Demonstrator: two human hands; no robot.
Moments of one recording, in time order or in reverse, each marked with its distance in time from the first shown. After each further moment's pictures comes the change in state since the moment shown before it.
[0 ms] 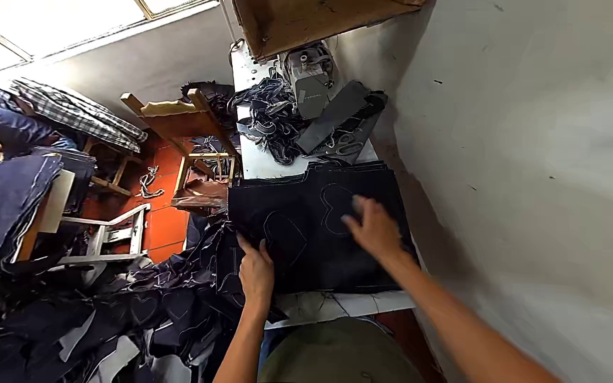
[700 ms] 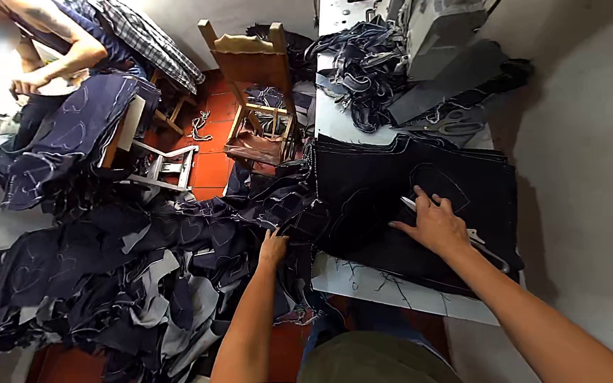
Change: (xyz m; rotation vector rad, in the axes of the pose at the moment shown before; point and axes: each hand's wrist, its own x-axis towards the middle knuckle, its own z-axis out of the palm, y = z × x) left_hand 0.074 -0.208 0.071 0.414 -0.674 0.326; right_hand 0.010 -0.026 0.059 -0.432 -0.176 -0.182
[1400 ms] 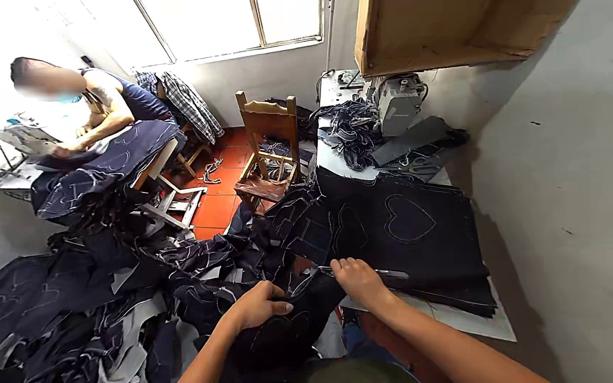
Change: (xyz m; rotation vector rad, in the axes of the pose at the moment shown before) left_hand -0.212 0.003 -0.055 -0.475 -0.068 0.308; right_hand -0.133 -0.149 0.006 -0.143 -0.076 -0.577
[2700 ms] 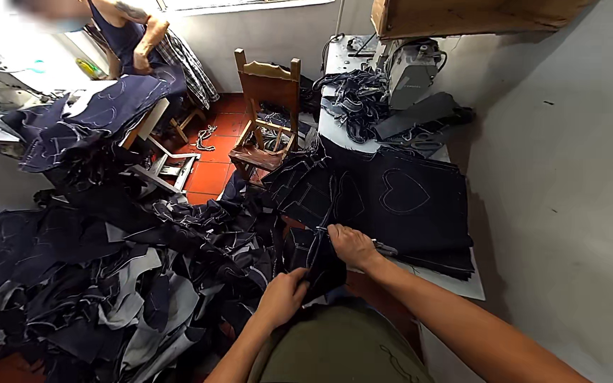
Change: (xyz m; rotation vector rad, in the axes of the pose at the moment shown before) left_hand 0.007 0.021 0.106 -0.060 0.235 0.013; right_hand -0.004 0.007 0.022 0.007 0.101 -0.019
